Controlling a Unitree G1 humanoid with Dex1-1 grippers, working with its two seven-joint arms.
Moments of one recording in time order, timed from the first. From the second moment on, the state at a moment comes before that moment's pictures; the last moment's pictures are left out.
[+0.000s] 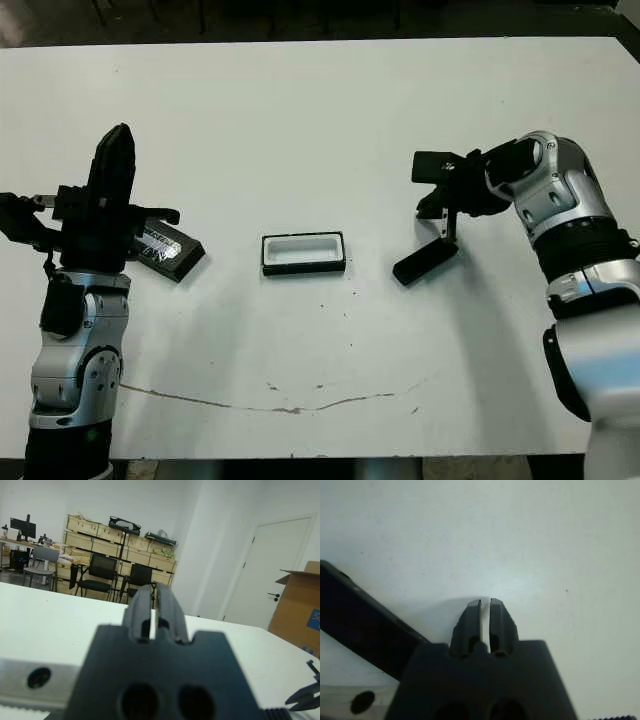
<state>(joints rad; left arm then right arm) -0.13 0.09 0.10 -0.30 -0.33 -0.03 -0.13 -0.95 -0.68 0.41 0.78 -0.34 -0.02 1.23</state>
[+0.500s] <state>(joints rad) -0.12 0.09 0.10 -0.30 -0.33 -0.04 -0.13 -0.87 -0.74 0.39 0.68 -0.29 -0.01 1.26</state>
